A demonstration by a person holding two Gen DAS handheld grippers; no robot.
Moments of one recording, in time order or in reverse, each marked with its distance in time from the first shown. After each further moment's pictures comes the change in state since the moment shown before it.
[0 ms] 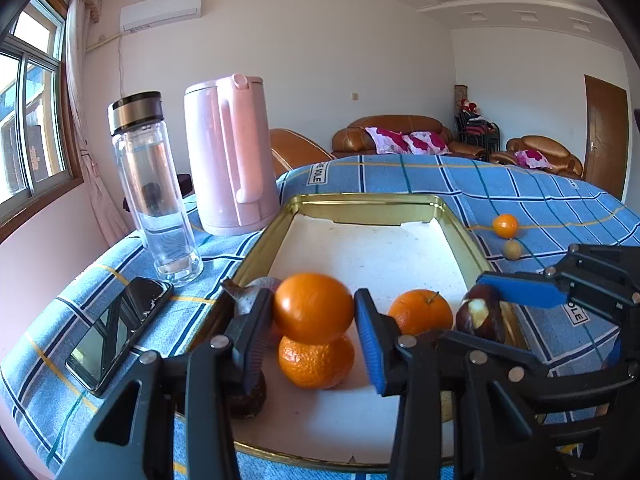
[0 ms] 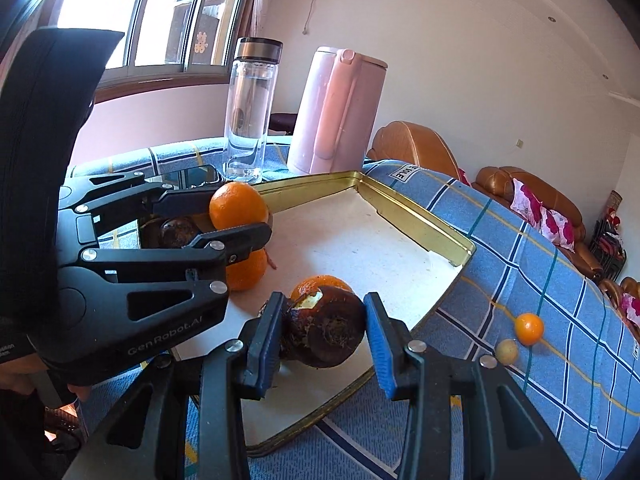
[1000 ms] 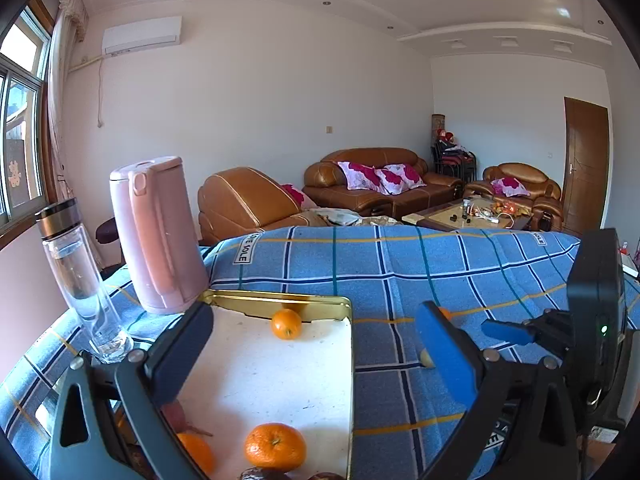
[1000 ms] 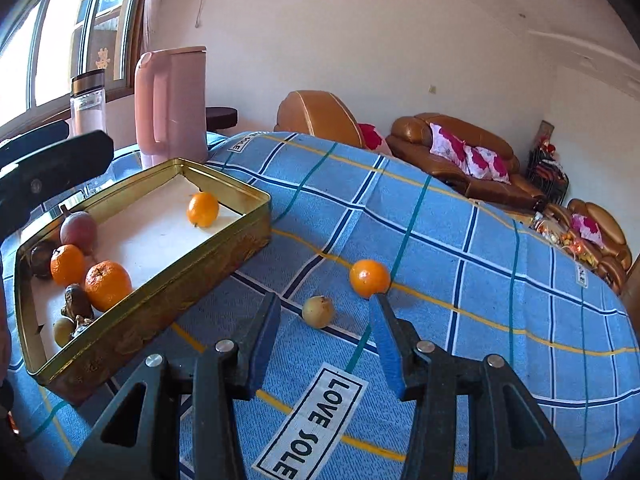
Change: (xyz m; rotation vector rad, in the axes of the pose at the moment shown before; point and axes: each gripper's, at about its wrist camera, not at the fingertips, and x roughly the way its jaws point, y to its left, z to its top) left arm 0.008 -0.095 0.092 -0.014 -0.094 -0.098; right arm -0.009 -0.156 -0.027 0.252 0.107 -0.214
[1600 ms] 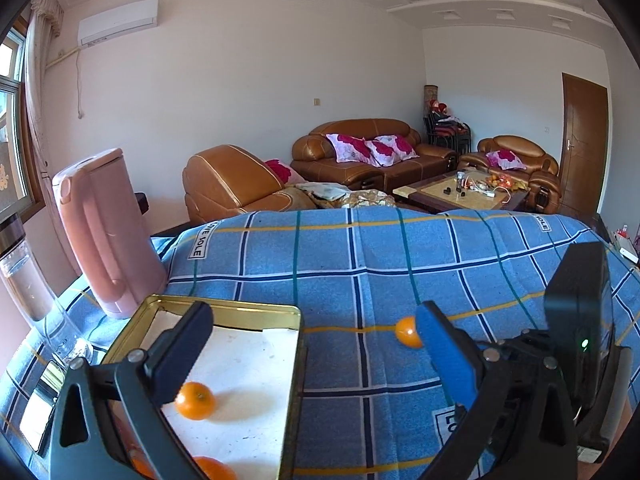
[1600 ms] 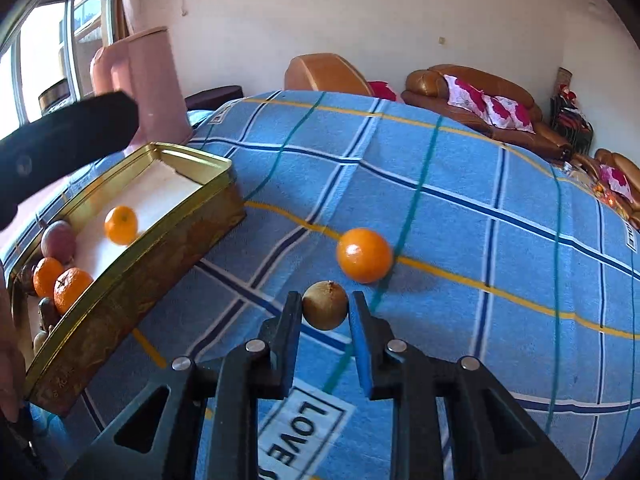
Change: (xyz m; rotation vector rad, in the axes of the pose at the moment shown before) left arm 0.062 -0.058 0.016 0.048 0.106 -0.019; right arm 0.046 -0.050 -0.005 0.117 0.114 0.088
